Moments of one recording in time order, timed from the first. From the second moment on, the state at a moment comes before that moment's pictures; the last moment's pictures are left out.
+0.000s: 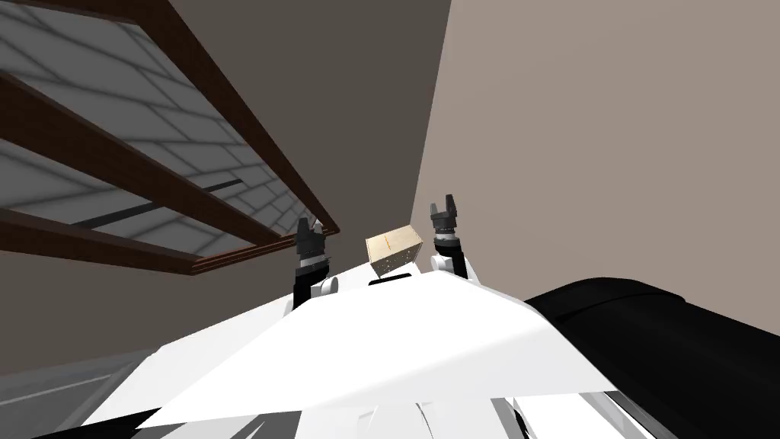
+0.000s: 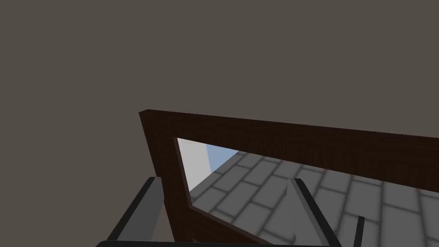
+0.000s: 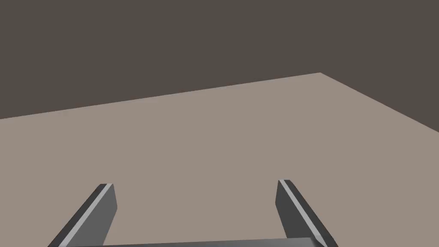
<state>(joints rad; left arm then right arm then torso) 0.49 0.00 0.00 -2.21 -0.05 -0.42 -0.06 0.48 -0.04 0.00 -2.22 0.01 -0.53 -0.04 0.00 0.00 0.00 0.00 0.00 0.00</state>
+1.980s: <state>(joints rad) 0.46 0.46 -0.16 -1.73 0.49 -0.07 -0.17 0.48 -0.04 0.00 -2.22 0.01 -0.53 -0.04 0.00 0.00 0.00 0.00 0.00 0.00</state>
